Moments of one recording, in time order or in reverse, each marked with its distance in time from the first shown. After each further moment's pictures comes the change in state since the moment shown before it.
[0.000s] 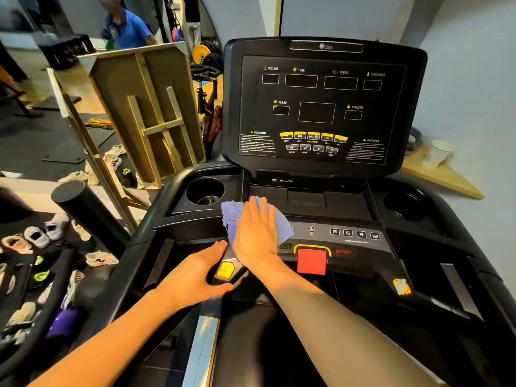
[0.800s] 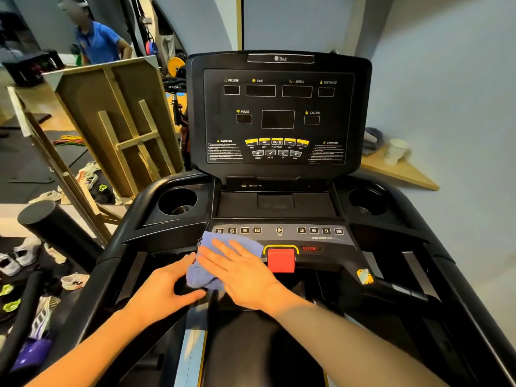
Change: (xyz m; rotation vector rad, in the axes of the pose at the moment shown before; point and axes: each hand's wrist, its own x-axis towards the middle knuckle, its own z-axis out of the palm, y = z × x) left_hand -0.013 0.017 -0.001 -0.090 0.073 0.014; right_hand -0.070 0.059 0.001 -0.172 -0.136 -0.668
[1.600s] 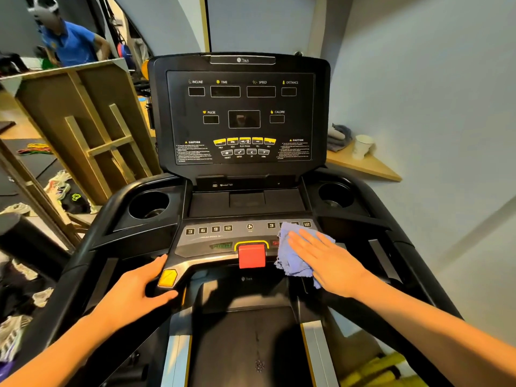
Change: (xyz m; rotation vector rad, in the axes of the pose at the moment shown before) left_hand 0.000 -0.006 -0.001 0.057 -0.044 -0.175; right_hand -0.199 0.135 -0.037 -0.026 -0.251 0.325
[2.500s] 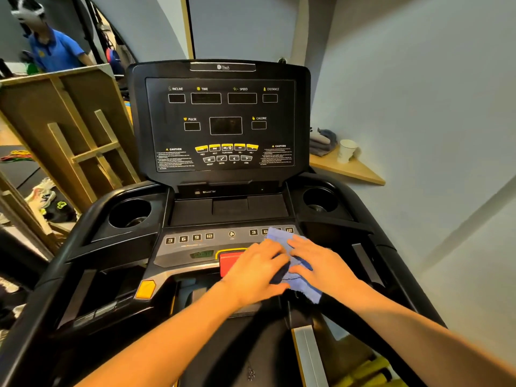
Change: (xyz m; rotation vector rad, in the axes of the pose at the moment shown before) left_hand 0.091 0.222 0.113 0.345 -0.016 0.744; right_hand -0.013 0.001 -0.016 0.437 0.266 0.236
